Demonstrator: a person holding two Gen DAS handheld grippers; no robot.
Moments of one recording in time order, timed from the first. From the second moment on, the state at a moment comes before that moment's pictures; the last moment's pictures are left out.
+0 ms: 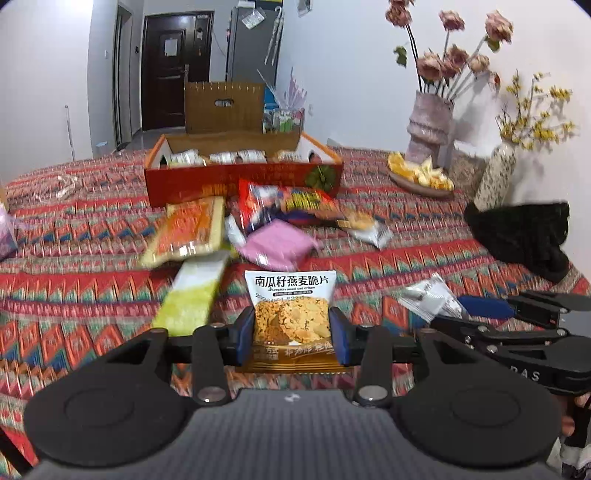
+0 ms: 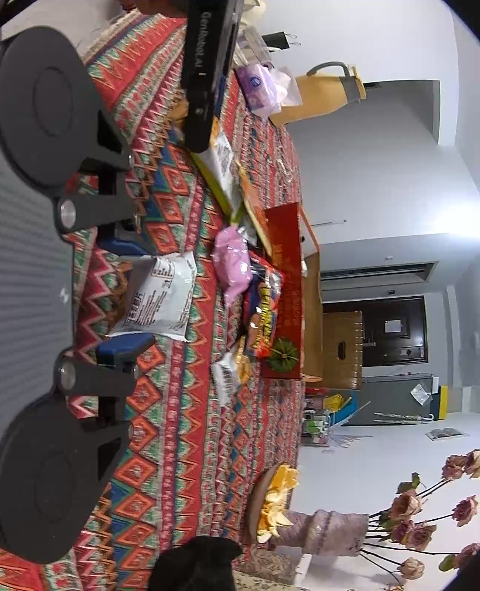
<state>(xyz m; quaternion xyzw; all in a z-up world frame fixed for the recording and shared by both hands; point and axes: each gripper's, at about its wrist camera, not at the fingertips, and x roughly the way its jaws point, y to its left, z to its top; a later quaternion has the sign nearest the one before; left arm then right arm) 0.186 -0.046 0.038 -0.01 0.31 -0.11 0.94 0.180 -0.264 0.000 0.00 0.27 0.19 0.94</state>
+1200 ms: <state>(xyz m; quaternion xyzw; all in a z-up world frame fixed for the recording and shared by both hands) 0.622 0.014 0.026 -0.03 0.33 -0.05 0.94 0.599 -0.180 0.002 -0.02 0.32 0.19 0.93</state>
